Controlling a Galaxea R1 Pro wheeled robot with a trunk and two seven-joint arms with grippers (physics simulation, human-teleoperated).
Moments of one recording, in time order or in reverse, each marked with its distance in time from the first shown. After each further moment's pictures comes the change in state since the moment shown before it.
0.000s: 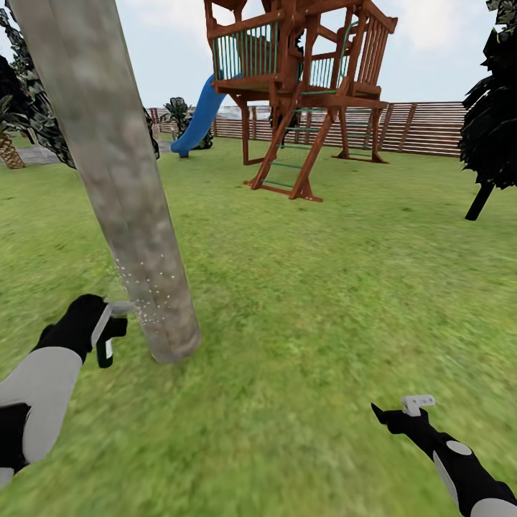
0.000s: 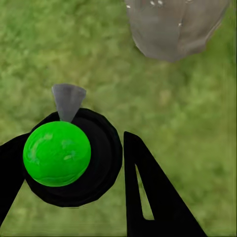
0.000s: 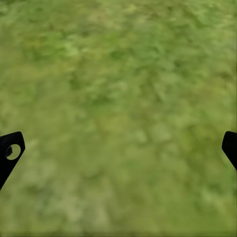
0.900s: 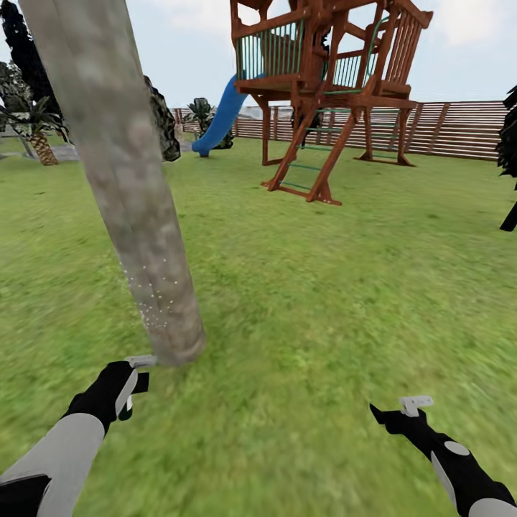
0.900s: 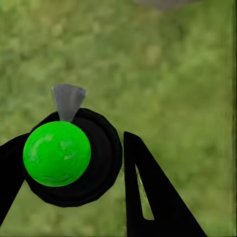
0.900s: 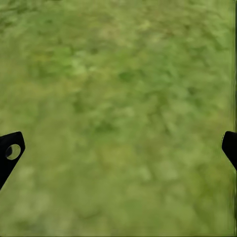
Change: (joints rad) left arm 0.283 -0.120 0.009 0.028 0.123 -0.276 0.165; right arm 0.000 0.007 0.000 0.003 -0.002 0.000 -0.002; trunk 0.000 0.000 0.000
